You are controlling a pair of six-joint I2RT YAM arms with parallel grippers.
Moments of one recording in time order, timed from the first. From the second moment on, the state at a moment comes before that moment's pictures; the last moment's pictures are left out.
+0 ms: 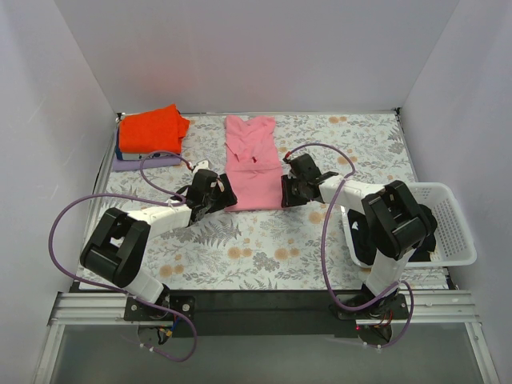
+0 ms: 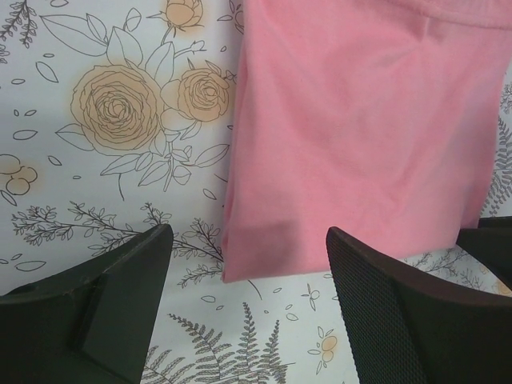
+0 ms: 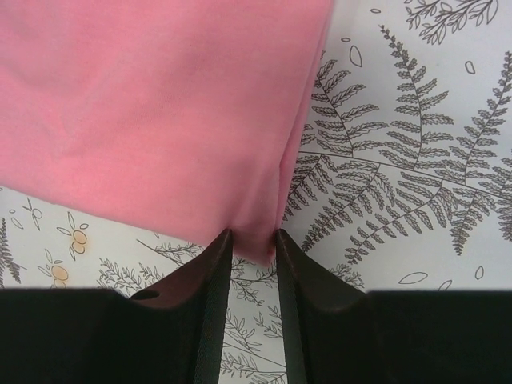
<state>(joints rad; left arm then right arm) -0.48 1.54 0.72 0.07 -0.12 -0.70 0.57 1.78 1.04 -0.22 -0.10 0.34</state>
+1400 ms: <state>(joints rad) -0.47 1.57 0.68 0.11 -0.08 -0.68 0.58 1.78 1.02 -0.20 -0.10 0.36</state>
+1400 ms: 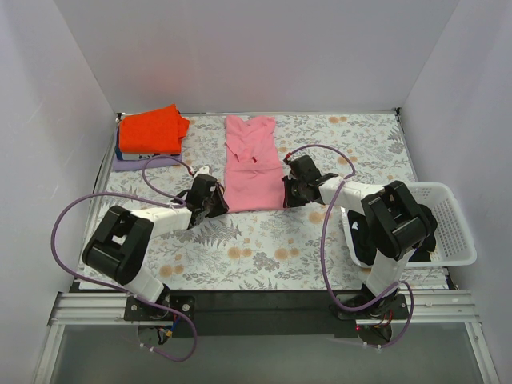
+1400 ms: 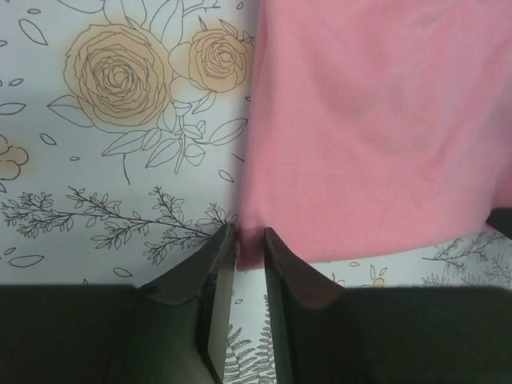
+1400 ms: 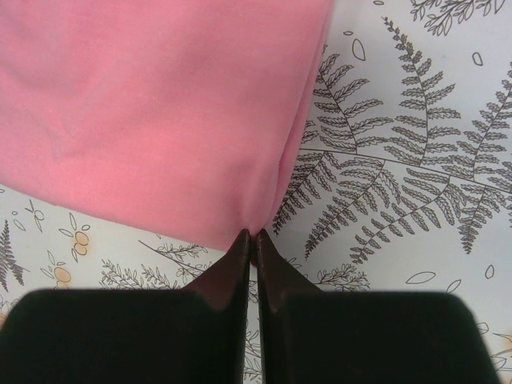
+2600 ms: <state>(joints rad) -0.55 1.08 0.52 -0.03 0.16 -0.67 0.78 1.33 0.84 -0.47 0.02 0.37</state>
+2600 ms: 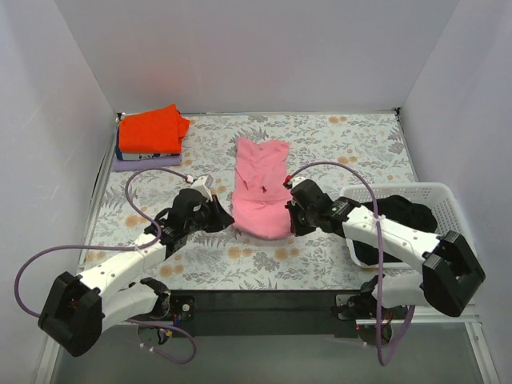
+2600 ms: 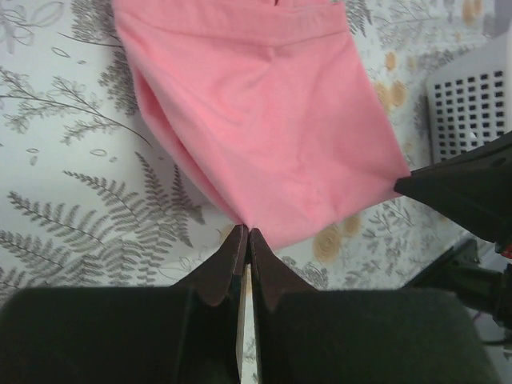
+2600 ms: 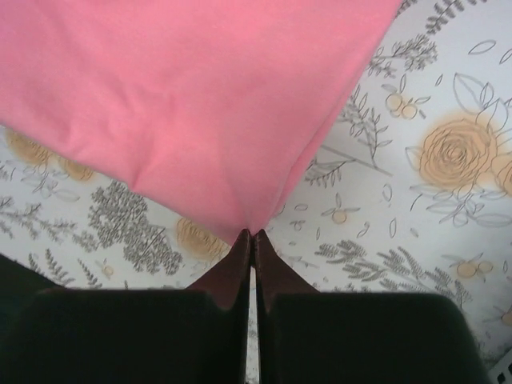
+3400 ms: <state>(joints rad) -0.67 0.78 0.61 -0.20 0.14 -0.84 1.02 1.06 1.05 -0.82 0.35 0.57</state>
